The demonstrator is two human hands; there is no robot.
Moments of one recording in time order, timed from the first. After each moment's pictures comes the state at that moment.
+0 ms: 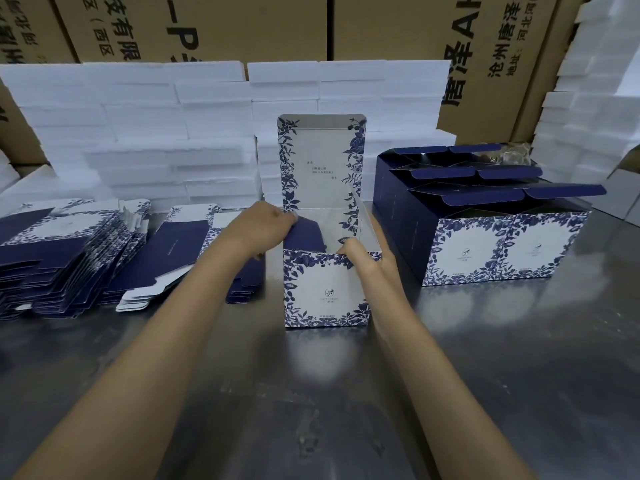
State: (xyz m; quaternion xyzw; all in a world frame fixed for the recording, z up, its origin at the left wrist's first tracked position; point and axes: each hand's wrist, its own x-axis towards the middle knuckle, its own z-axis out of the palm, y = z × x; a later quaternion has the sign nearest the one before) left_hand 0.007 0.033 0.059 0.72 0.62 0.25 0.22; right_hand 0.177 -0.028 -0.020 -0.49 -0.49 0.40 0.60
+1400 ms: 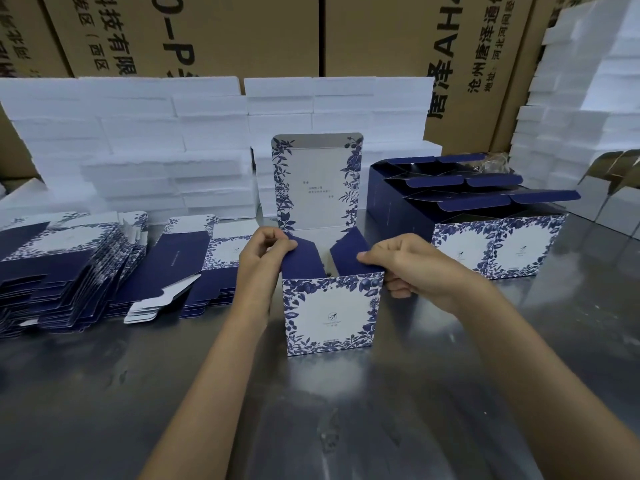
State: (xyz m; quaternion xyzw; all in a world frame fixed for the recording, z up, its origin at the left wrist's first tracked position) left_hand 0.003 -0.002 0.002 0.47 0.38 0.60 0.52; right_hand 0.220 -0.043 0.035 -0.55 -0.59 0.45 0.38
